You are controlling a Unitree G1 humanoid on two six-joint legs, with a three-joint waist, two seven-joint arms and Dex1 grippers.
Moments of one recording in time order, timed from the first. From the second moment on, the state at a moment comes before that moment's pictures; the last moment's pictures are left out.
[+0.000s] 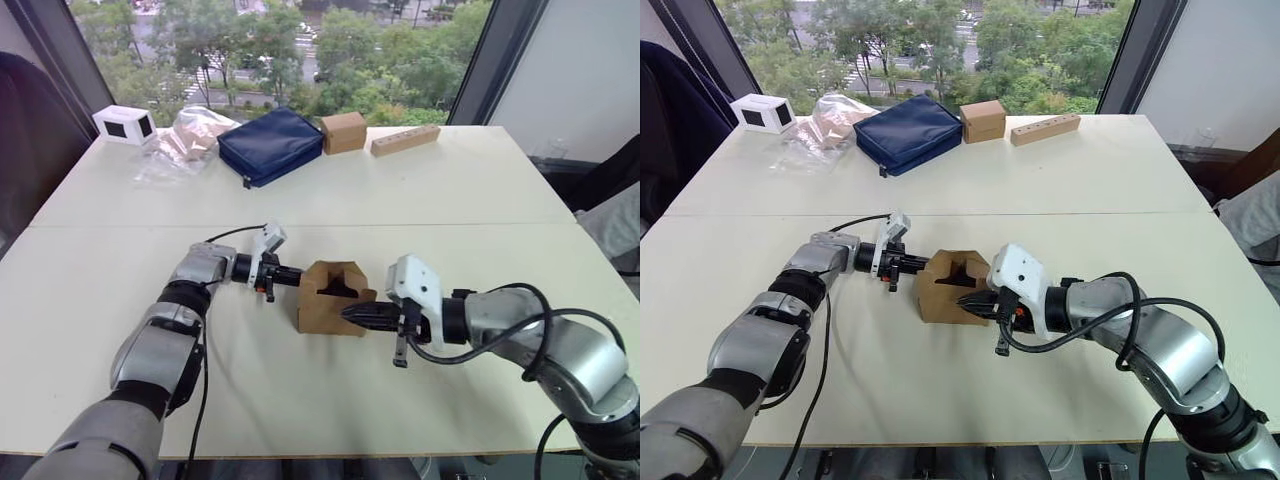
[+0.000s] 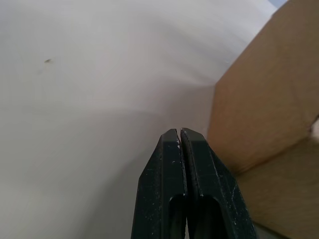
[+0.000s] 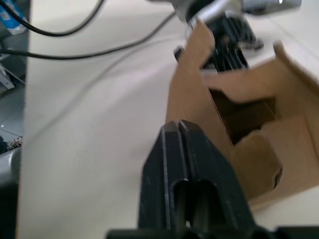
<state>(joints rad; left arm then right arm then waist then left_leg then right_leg) -0.97 0.35 -0.17 1.03 -0.17 0.25 -1.42 -0.36 -0.77 0.19 -0.65 0.56 0.86 0.72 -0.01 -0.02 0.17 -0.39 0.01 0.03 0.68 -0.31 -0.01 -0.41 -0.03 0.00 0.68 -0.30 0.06</state>
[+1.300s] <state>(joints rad) -0.52 0.64 0.00 -0.20 -0.50 0.86 -1.24 -0.45 -0.64 0.24 -0.43 0.48 0.79 0.81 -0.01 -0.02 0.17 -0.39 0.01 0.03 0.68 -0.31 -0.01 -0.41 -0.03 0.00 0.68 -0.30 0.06</state>
